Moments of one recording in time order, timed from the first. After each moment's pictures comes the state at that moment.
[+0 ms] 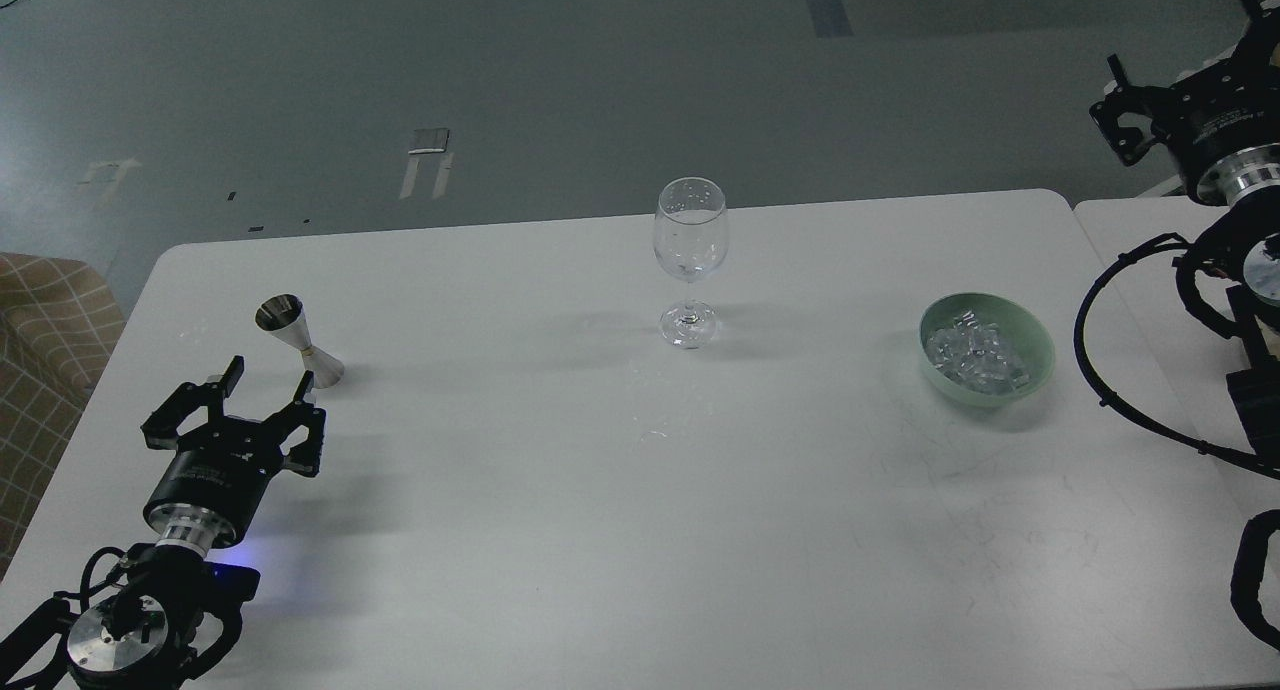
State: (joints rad) left arm 0.06 0.47 -1.22 -1.31 -0.40 -0.23 -0.17; right arm 0.63 -0.30 1.55 0.80 -0.25 0.19 -0.01
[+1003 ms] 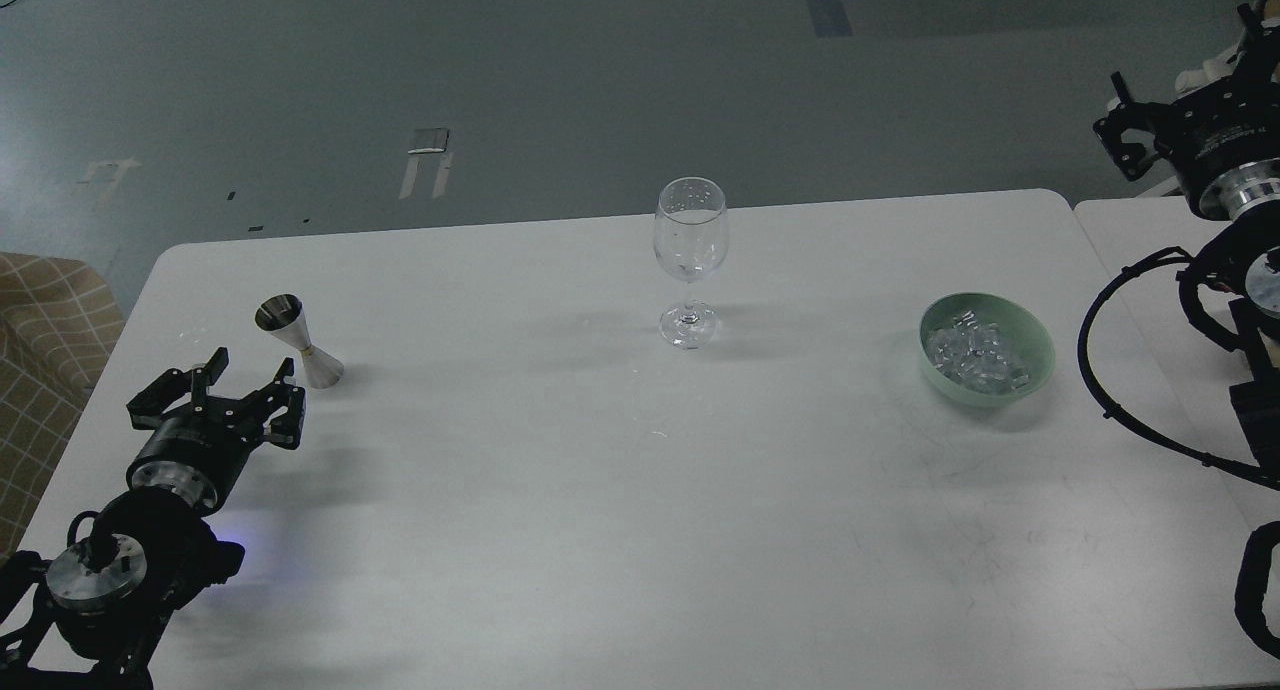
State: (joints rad) left arm -0.01 0.39 -1.39 -1.22 -0.42 -0.06 -0.02; right arm 0.61 -0.31 1.55 0.80 -0.25 0.19 -0.01
